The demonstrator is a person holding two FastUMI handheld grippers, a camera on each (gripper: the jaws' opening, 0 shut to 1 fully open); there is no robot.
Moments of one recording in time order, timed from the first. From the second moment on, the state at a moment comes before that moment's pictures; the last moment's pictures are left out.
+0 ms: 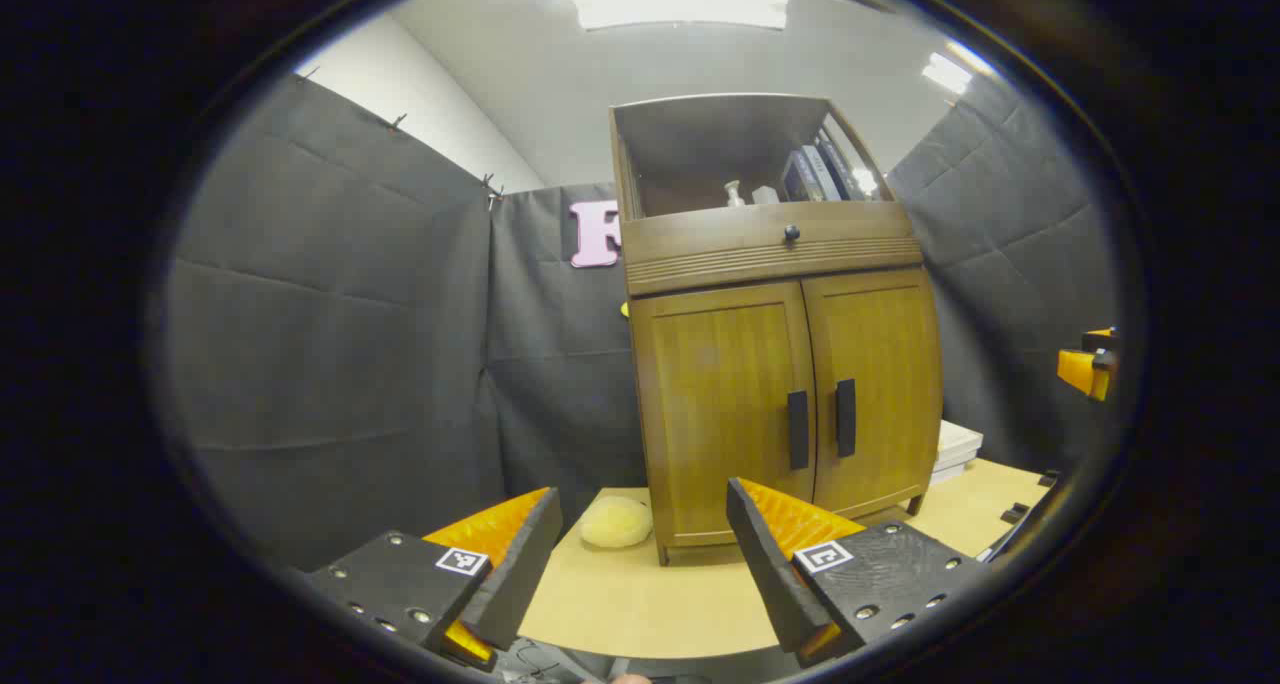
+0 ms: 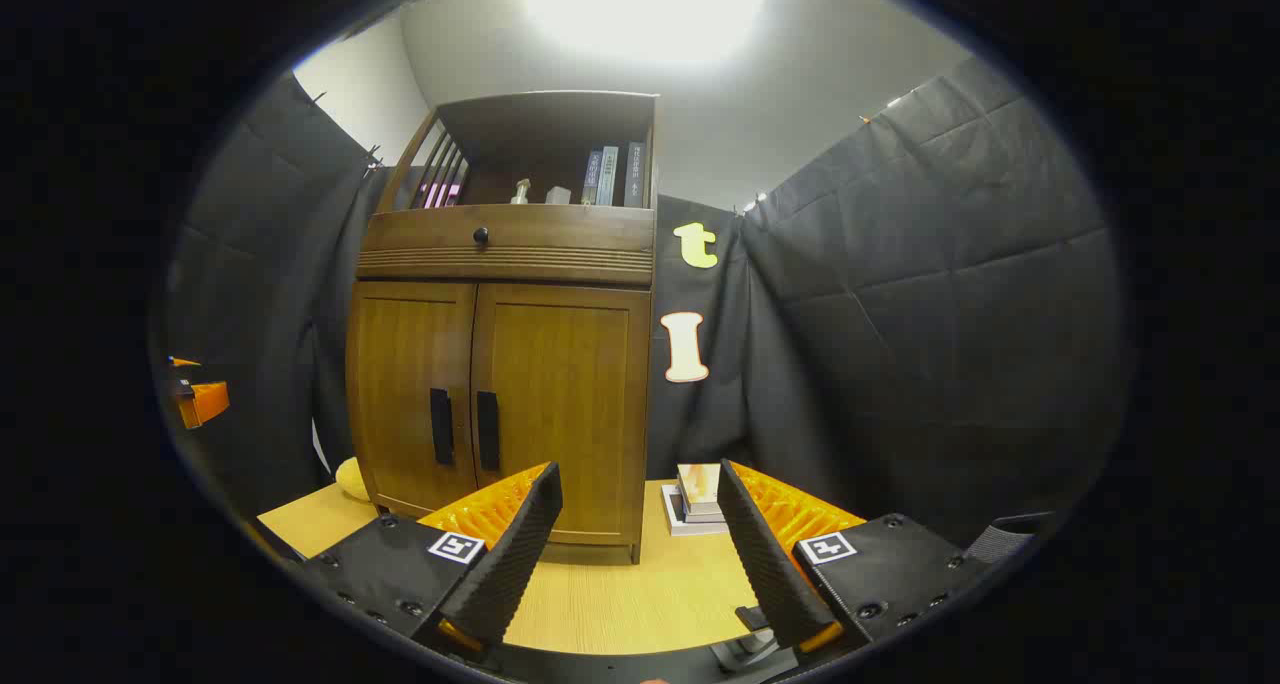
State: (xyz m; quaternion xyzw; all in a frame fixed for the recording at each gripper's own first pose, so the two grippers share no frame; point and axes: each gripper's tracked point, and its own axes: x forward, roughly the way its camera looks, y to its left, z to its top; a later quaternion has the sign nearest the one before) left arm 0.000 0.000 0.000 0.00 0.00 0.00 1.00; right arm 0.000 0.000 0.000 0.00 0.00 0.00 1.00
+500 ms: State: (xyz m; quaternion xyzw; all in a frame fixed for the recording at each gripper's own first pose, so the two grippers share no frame) left arm -0.003 -0.002 0.006 0.00 0.00 0.00 1.00; right arm 0.002 -0.009 0.005 0.00 -0.01 0.00 1.00
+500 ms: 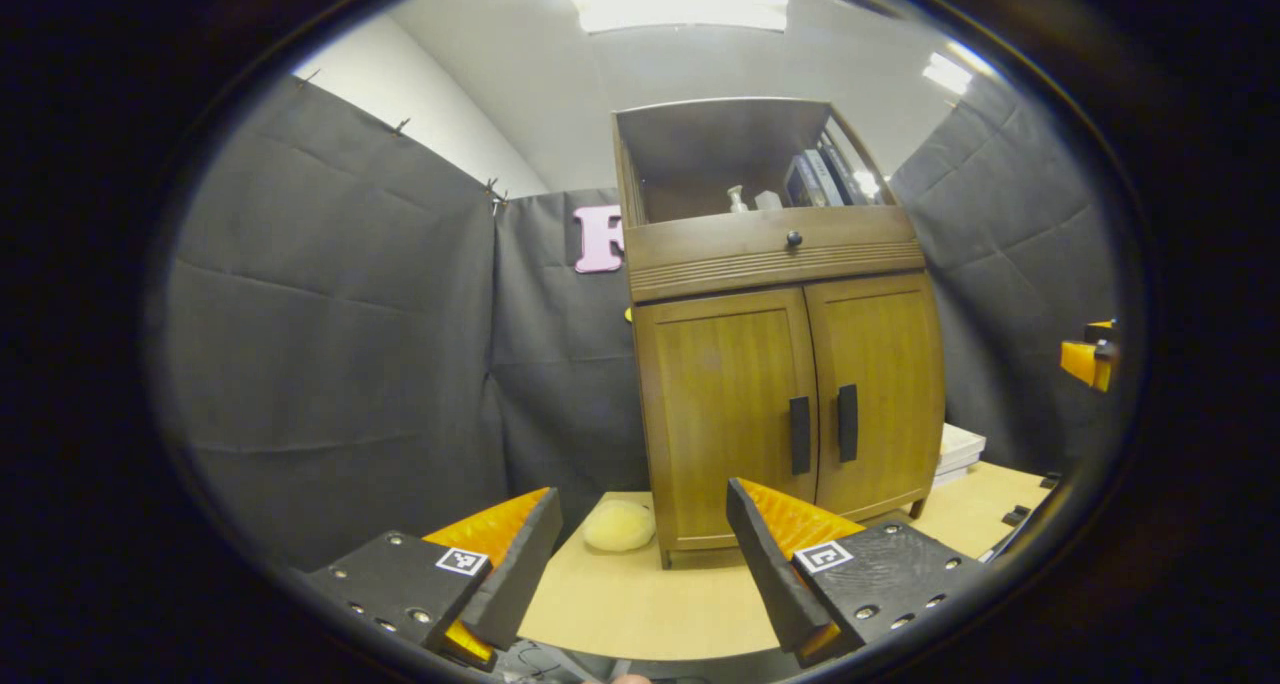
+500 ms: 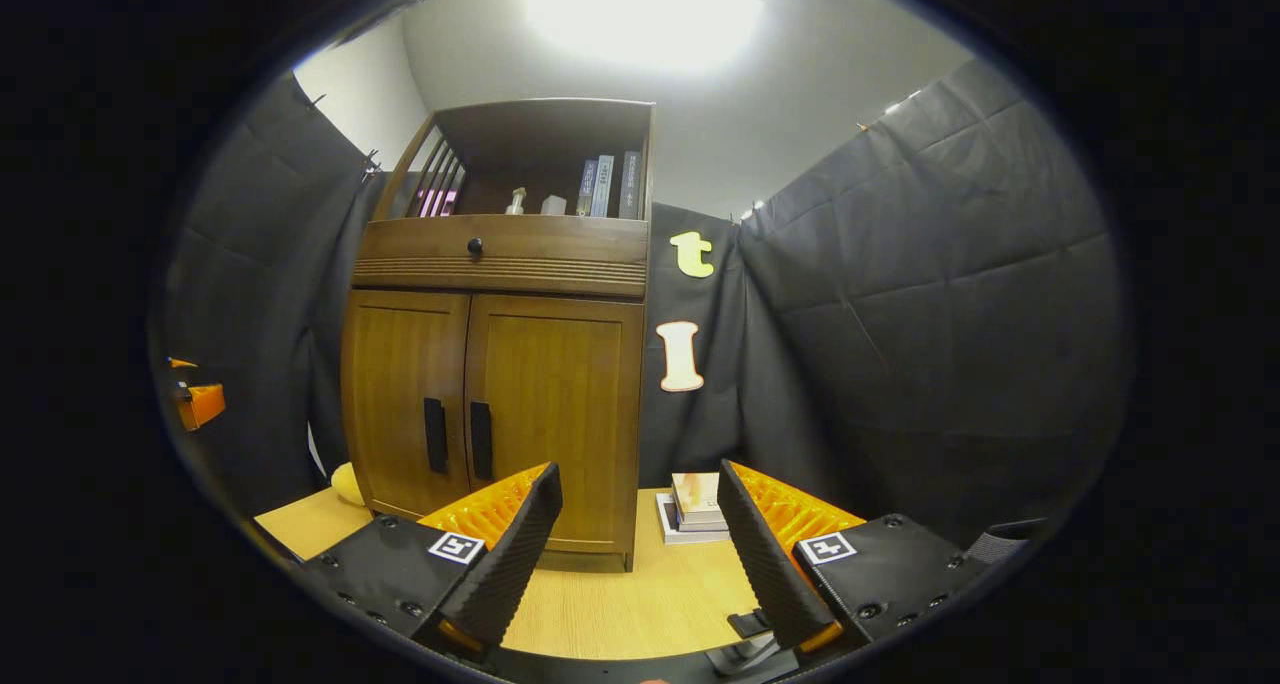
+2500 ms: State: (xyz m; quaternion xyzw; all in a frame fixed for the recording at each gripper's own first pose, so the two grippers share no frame) left arm -0.015 0.089 0.003 0.03 0.00 0.14 0.99; right arm 0.203 0.176 -0.016 0.03 0.00 0.10 0.99
